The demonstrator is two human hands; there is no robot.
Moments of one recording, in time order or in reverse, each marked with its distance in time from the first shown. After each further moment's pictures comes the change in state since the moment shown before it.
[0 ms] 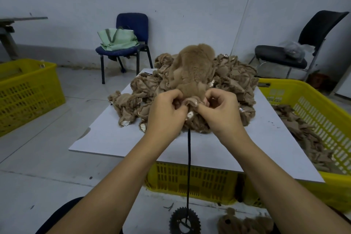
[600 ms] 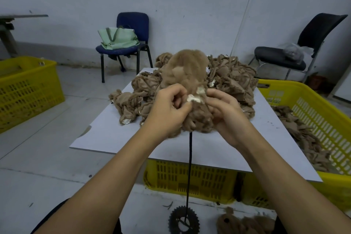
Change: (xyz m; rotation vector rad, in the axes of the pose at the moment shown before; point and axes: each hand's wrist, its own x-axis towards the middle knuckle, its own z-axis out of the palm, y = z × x) left_hand 0.001 0.012 -0.020 -0.078 -0.105 0.172; right_hand -0.001 -0.002 -0.014 0.472 -0.170 0.369
